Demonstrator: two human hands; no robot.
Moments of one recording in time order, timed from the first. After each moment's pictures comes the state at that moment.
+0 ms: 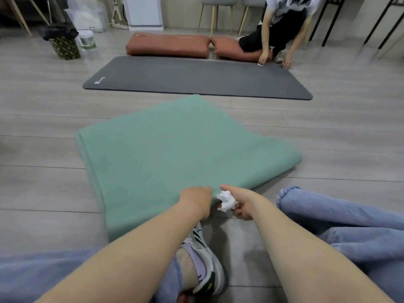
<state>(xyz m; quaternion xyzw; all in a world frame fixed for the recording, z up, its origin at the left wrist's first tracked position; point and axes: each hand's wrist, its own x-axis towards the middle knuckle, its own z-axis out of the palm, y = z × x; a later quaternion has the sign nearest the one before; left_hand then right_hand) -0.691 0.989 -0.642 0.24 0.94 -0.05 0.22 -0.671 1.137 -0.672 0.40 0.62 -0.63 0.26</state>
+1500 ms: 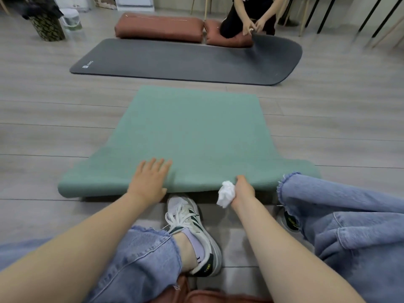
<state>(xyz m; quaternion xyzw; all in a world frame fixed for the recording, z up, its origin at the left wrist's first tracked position) -0.721 0.873 -0.676 0.23 0.97 -0.08 0.03 -0.657 1.118 -0.689 0.53 0.43 -0.72 -0.07</state>
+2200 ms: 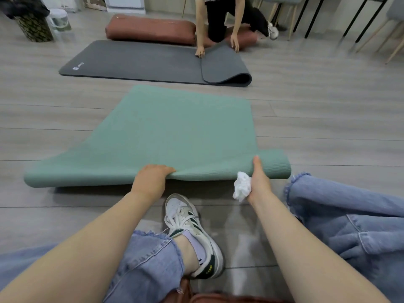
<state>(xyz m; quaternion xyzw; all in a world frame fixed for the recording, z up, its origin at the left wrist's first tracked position) -0.738 0.881 -0.676 0.25 0.96 0.08 0.01 -0.651 1.154 -0.670 0.49 0.49 -0.71 -0.13</state>
